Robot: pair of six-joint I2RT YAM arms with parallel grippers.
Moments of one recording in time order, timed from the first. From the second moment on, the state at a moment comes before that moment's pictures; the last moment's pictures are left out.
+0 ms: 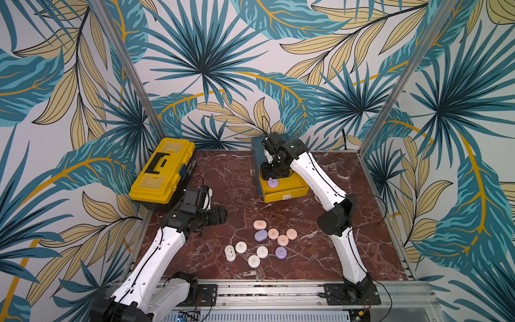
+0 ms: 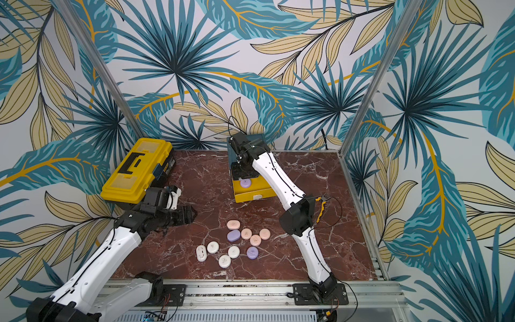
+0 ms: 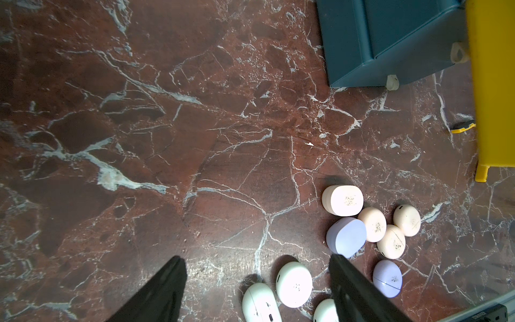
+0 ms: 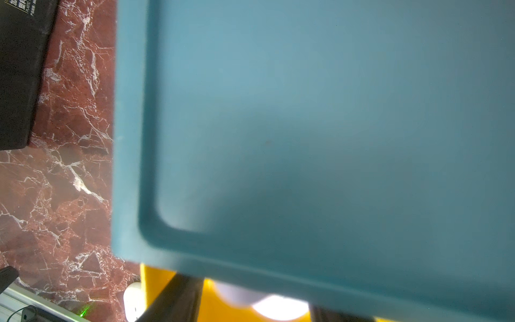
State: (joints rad) left arm -0.21 1.00 0.82 -0.76 0.18 -0.39; right arm 0.61 2.31 2.60 -1.44 0.03 0.37
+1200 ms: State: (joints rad) left arm -0.21 1.00 0.82 -0.78 0.18 -0.39; right arm 0.91 1.29 1.42 -1.31 0.16 0.53
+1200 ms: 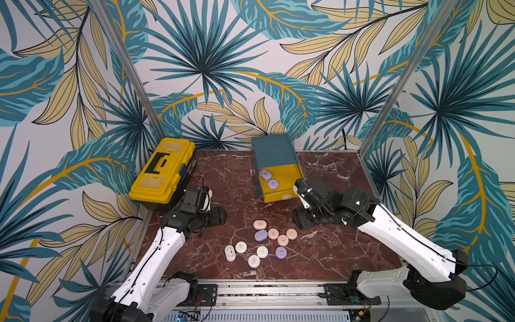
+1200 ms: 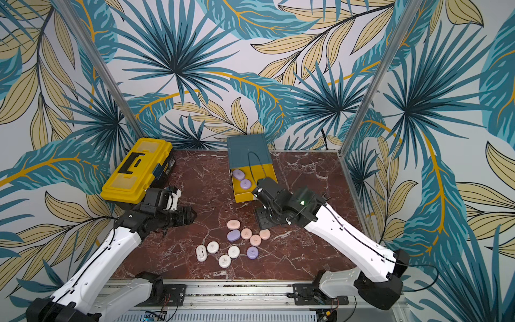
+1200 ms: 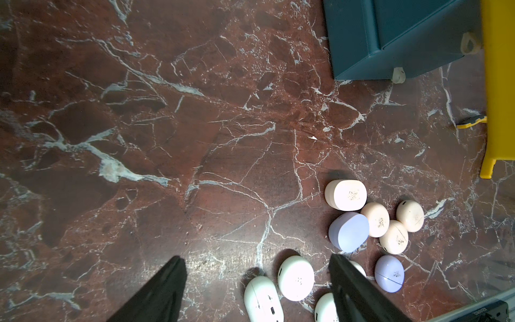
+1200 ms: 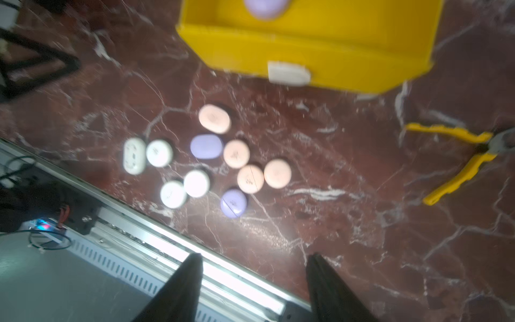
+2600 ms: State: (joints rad) left arm -0.21 0.98 0.79 -0.77 0.19 -0.39; right arm 1.09 1.69 1.03 -0.82 0.06 0.87
